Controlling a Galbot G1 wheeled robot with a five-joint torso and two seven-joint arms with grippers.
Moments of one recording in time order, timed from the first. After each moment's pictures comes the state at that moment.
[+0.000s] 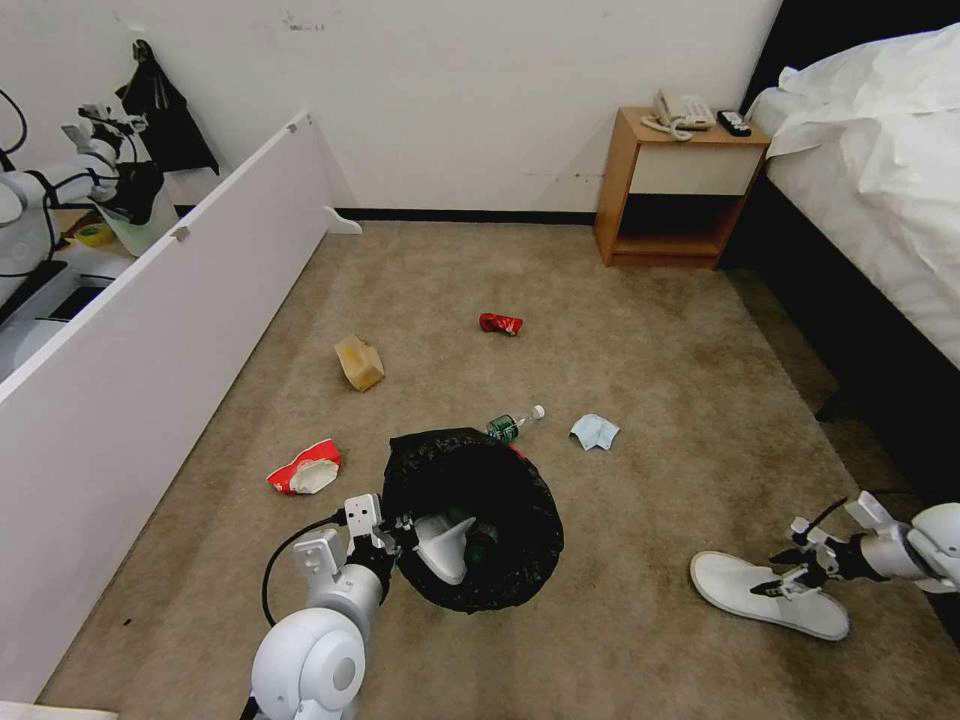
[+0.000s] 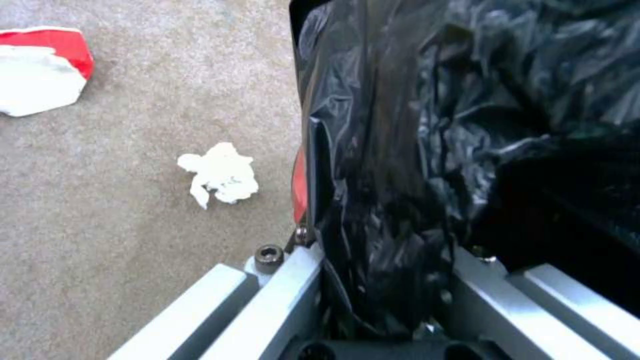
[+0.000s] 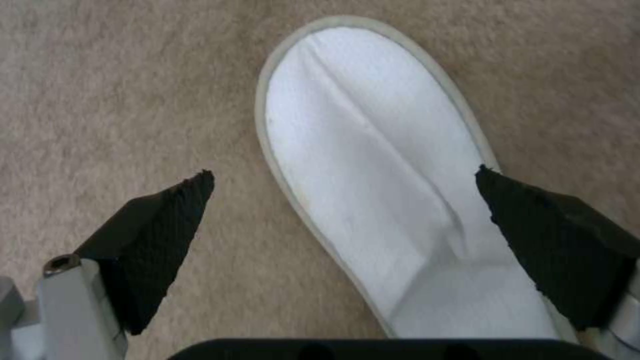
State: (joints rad) left arm 1.45 -1.40 -0.33 -2.13 -0.61 0.53 -0.32; right arm -0.56 0.60 -0.33 0.73 0.48 -0.20 -1.07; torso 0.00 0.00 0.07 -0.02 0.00
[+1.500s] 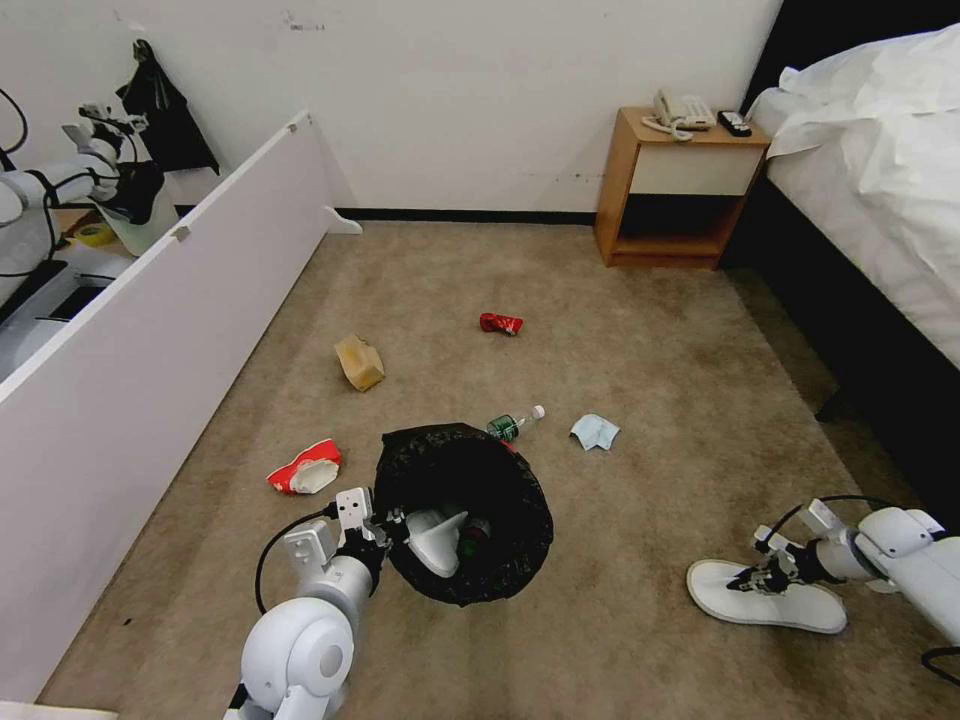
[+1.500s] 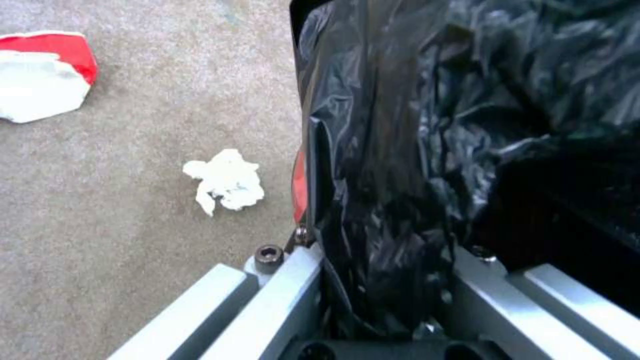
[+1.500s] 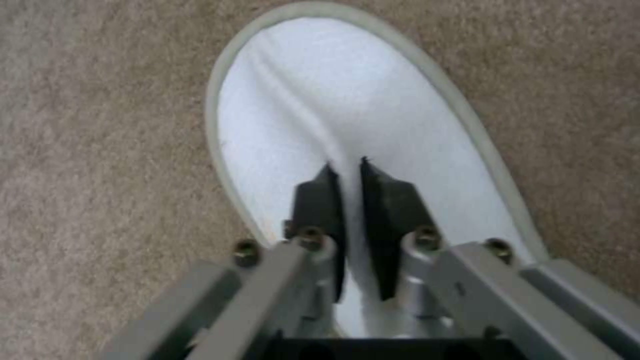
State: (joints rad) left arm 1.42 -1.35 -0.35 -2.11 -0.68 0.53 -0.33; right arm -0.53 0.69 -0.34 0.64 0.40 -0.21 -1.01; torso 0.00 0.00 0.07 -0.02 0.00
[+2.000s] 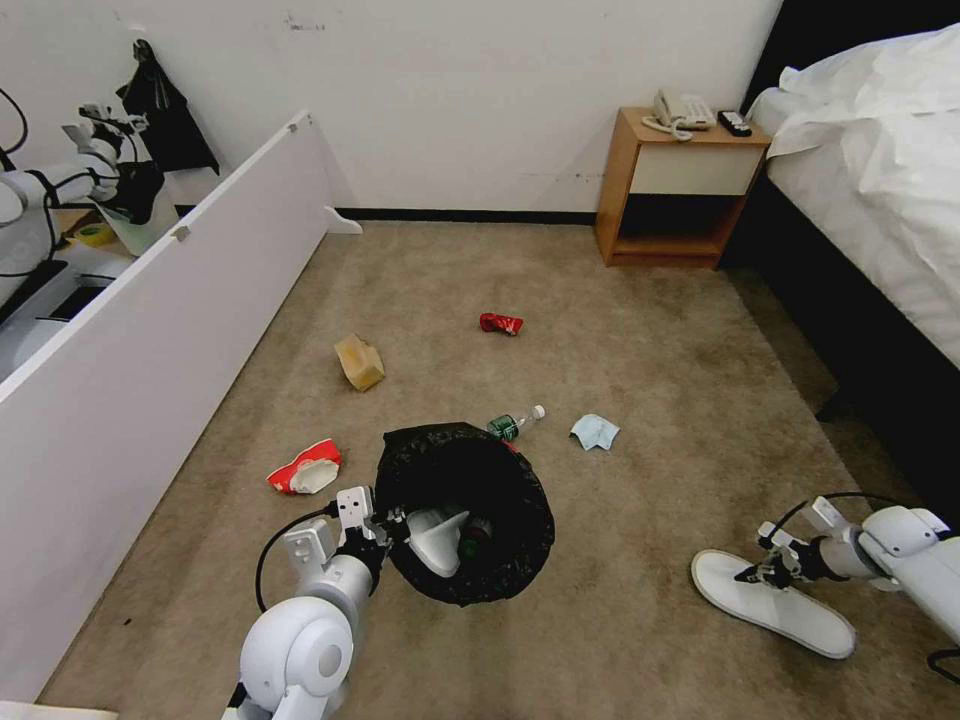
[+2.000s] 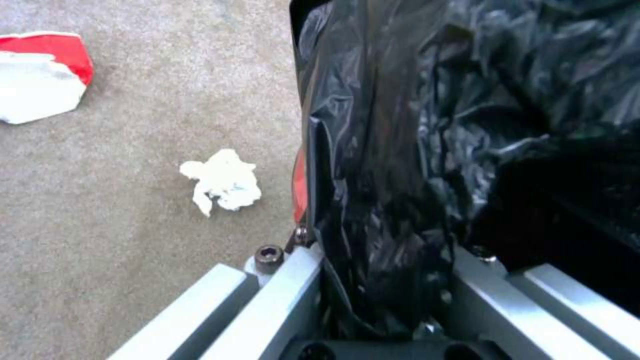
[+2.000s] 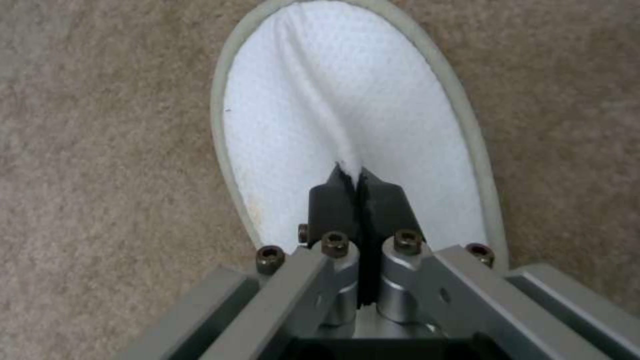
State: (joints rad) left arm 1.42 -1.35 -0.35 -2.11 -0.68 0.53 -0.33; right arm -0.54 0.68 -0.32 0.66 0.40 -0.22 -0.96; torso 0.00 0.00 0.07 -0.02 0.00
